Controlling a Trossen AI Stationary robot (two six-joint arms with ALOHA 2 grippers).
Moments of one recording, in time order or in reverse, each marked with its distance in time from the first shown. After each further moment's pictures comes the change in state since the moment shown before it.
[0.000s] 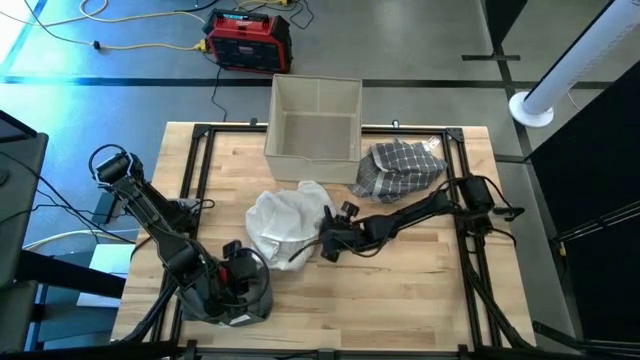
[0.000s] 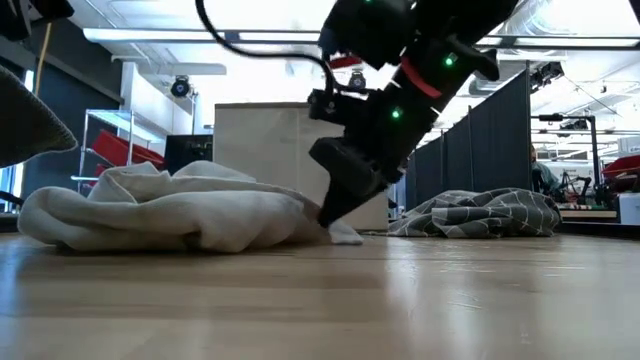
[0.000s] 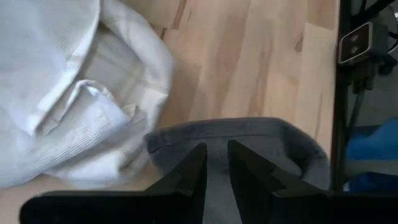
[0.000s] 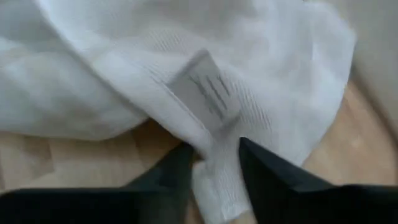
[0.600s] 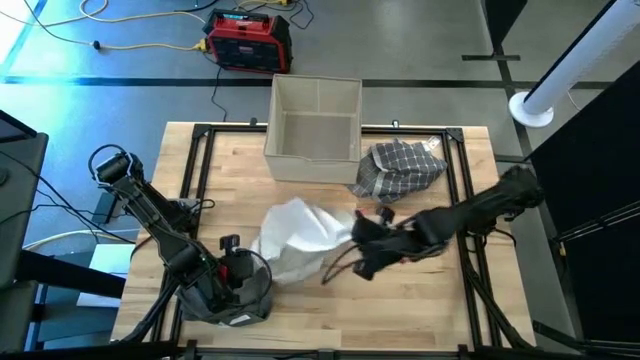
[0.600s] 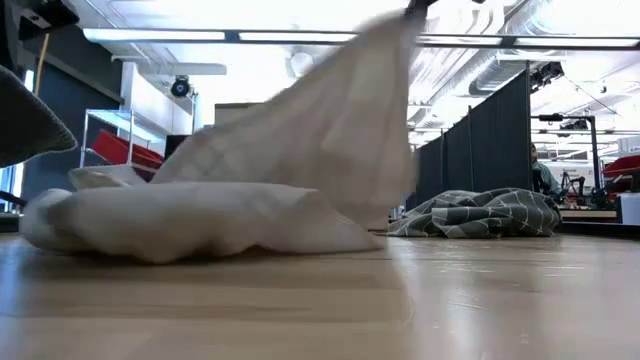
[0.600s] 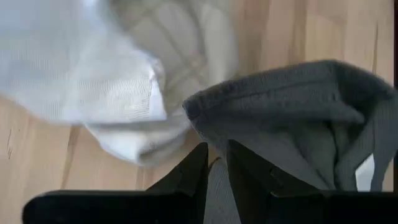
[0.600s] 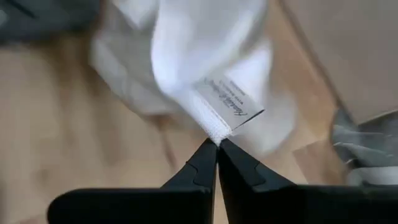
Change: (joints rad) left arm 0.020 0.001 0.000 -0.144 0.059 0.165; right arm 0.284 -0.238 0.764 -0.661 0.419 0.027
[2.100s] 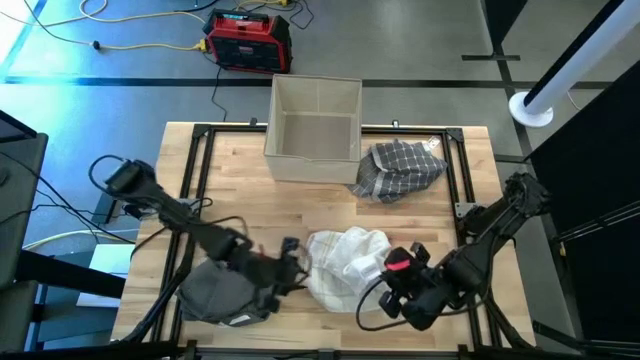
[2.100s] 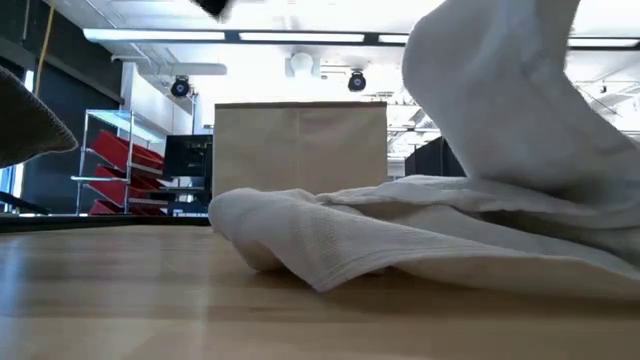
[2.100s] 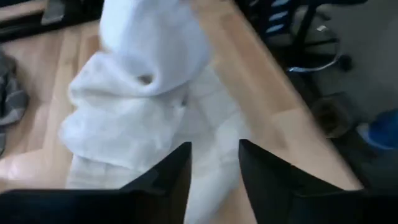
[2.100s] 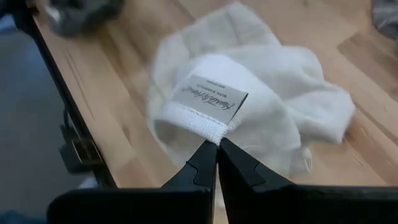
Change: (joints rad) left arm 0.285 0.169 0.000 0.812 0.104 0.765; right arm 0.310 0.003 -0.438 0.068 -0.133 0.770
